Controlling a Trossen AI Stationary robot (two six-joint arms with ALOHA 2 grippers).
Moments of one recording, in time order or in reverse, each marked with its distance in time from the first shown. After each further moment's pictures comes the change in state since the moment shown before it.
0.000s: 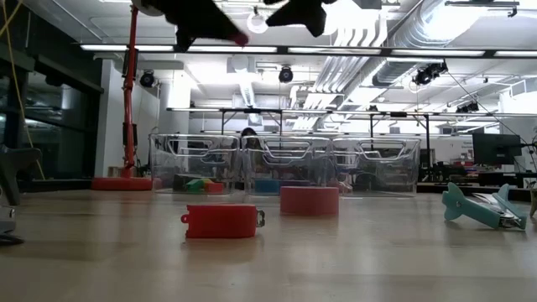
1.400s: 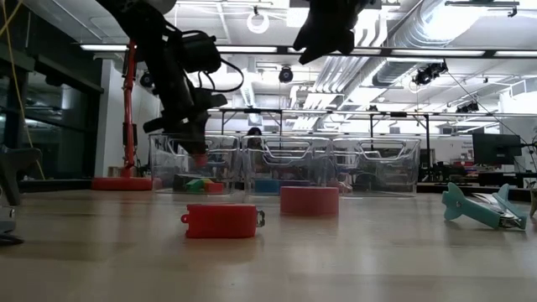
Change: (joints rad) left arm 0.458 0.344 0.001 -0.262 0.077 -0.380; right arm -0.052 -0.019 0.000 -0.266 0.120 0.109
